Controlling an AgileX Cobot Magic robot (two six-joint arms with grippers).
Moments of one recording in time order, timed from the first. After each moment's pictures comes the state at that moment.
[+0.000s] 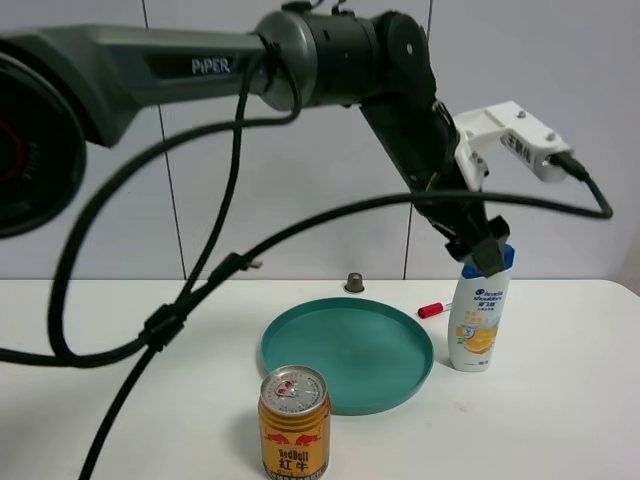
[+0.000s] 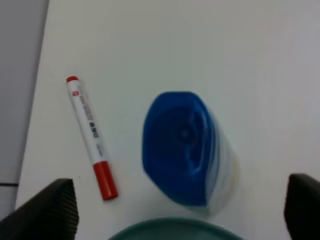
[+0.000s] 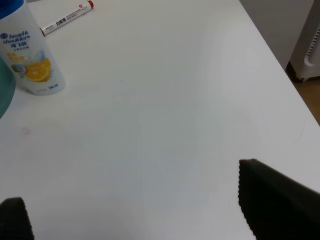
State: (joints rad) left arm -0.80 2.44 -2.43 -0.20 0.90 0.75; right arm -0.04 0.00 -0.49 0.03 1.07 -0.01
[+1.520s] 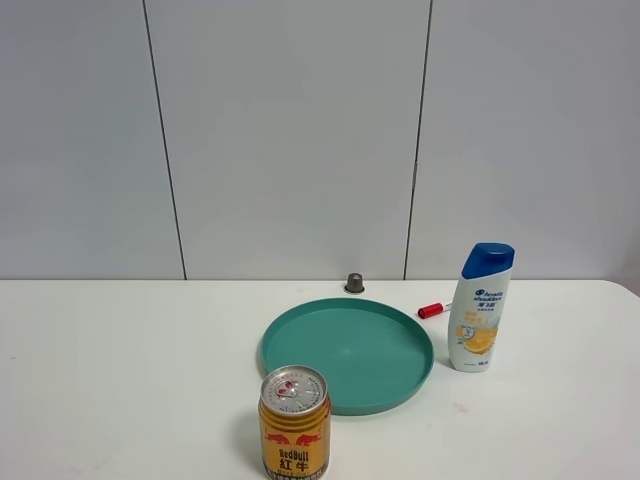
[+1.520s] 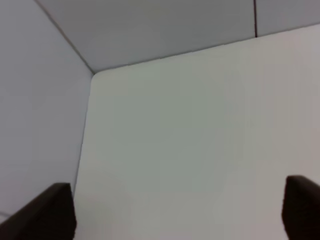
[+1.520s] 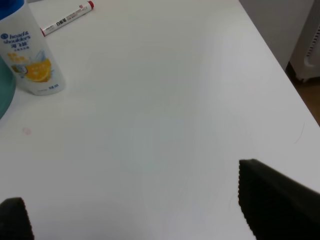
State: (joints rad) left arm 0.05 0.52 -1.09 0.10 1.18 0.13; right arm -0.04 0.00 -0.49 0.03 1.07 -0.01
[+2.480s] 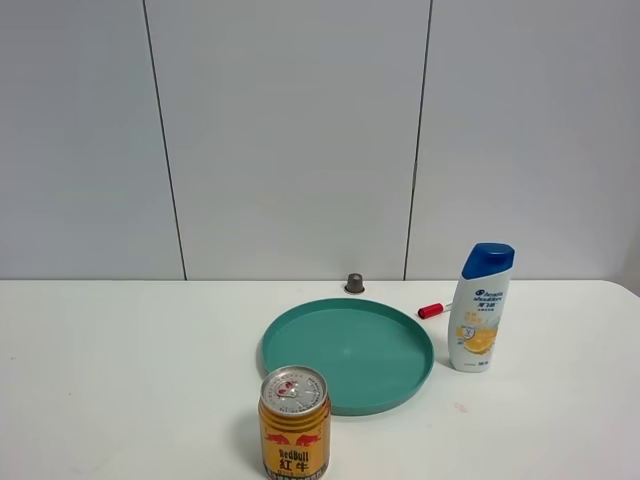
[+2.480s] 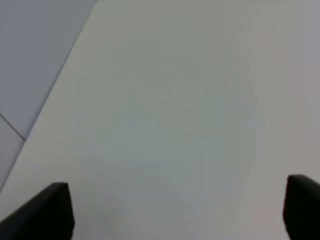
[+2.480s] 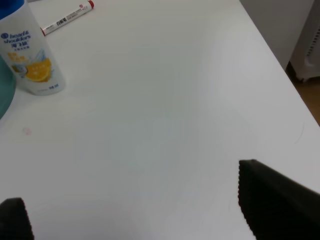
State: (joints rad) left arm 0.06 0.00 -0.61 0.14 1.22 -0.05; right arm -0.04 0.00 -0.49 0.03 1.07 -0.01
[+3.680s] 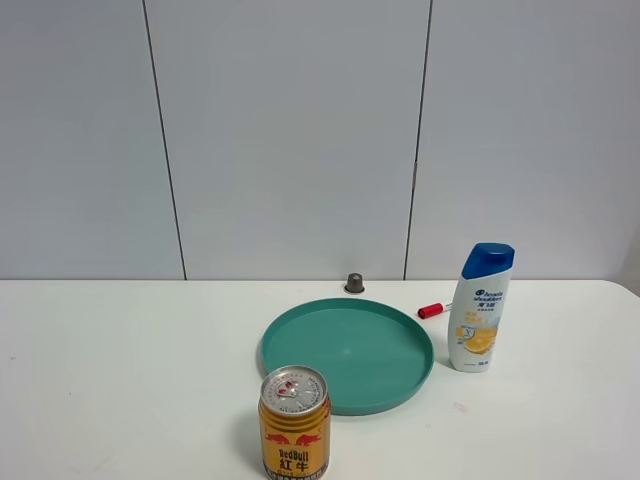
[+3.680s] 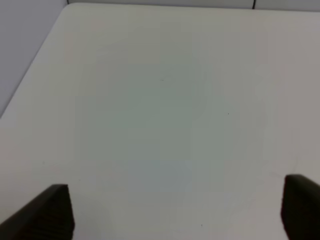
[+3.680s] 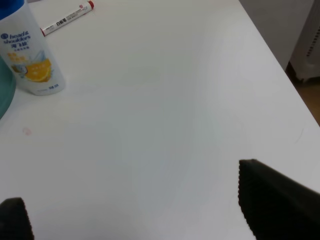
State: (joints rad) left arm 0.06 -0.01 -0.51 0.08 1.06 -0.08; right arm -0.04 0.00 -0.49 0.03 1.07 -0.01
